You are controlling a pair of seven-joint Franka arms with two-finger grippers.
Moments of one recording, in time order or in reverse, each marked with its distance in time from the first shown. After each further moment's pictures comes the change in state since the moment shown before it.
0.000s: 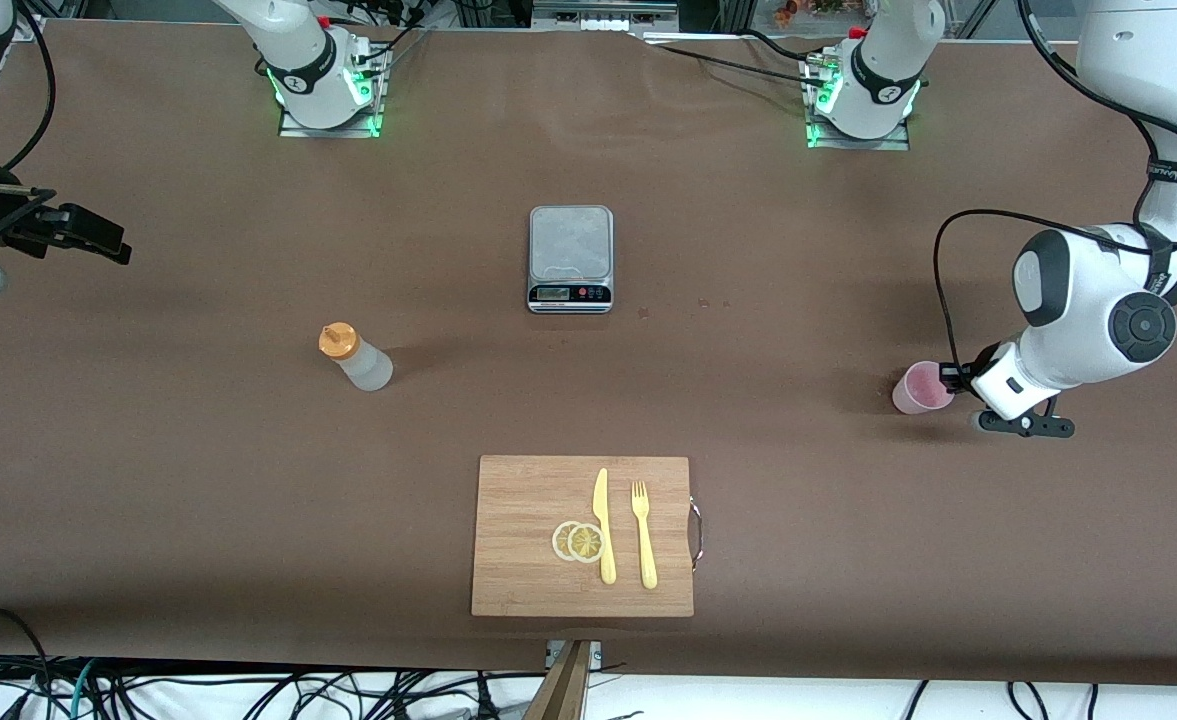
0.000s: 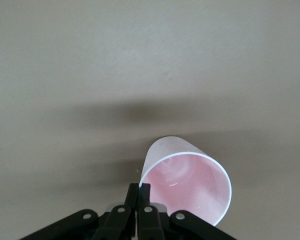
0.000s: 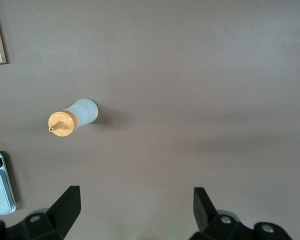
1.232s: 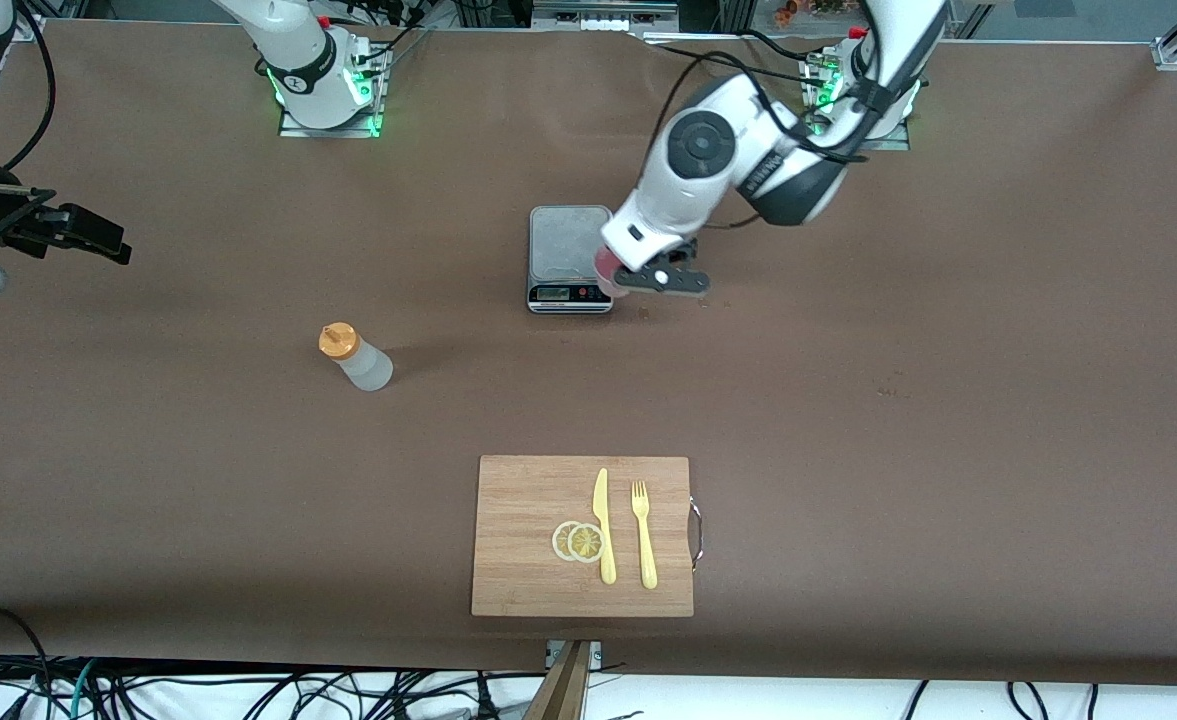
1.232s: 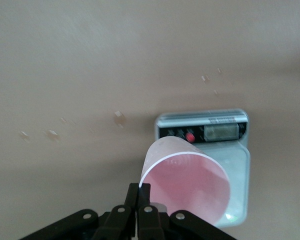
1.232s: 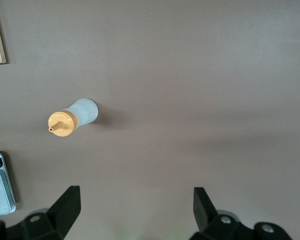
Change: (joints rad) left arm -0.420 -0.045 -0.468 0.031 -0.028 -0.066 -0.929; right arm 0.000 0.000 0.000 0.000 0.000 0.000 0.000
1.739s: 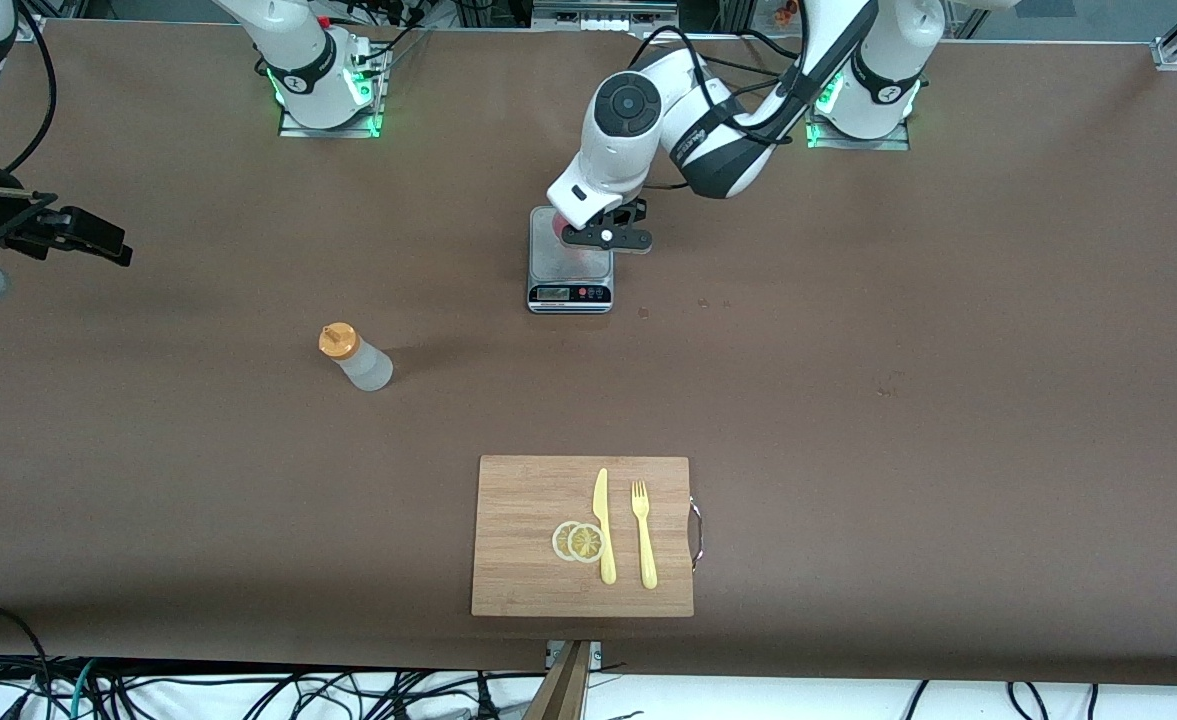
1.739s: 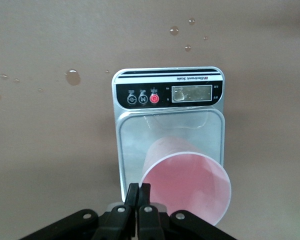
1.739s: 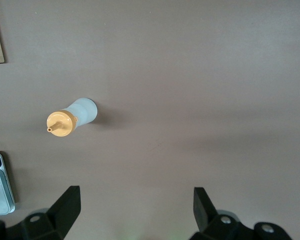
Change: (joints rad) left arm -0.110 0.056 0.000 -0.002 0.000 0.069 -0.107; right arm -0.002 0.014 0.000 0.000 0.000 0.000 -0.001
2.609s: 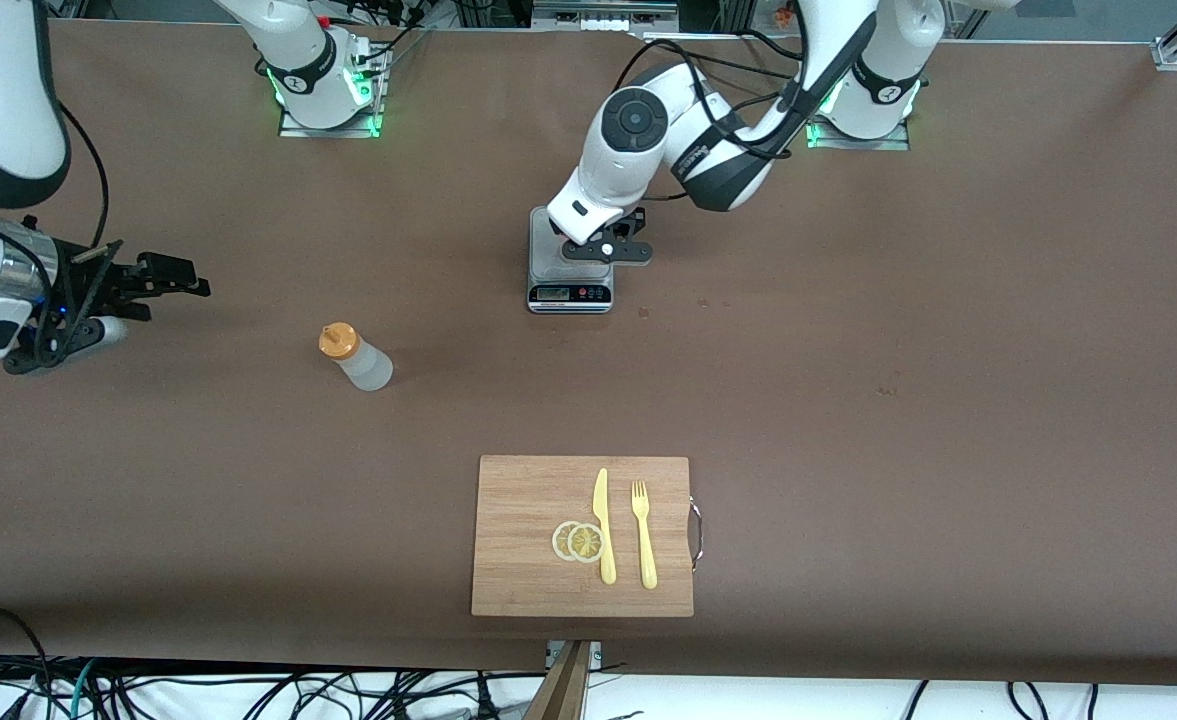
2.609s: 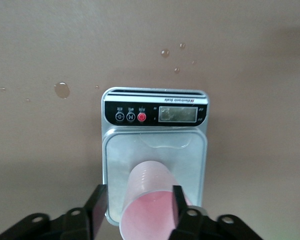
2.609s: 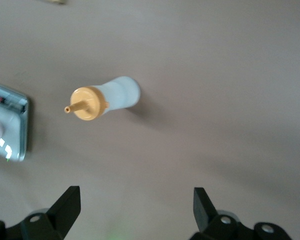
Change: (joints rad) left arm 0.018 0.006 0.025 0.061 -0.066 -0.007 -0.016; right arm -0.070 0.148 -0.005 -0.129 0.277 0.128 -0.615
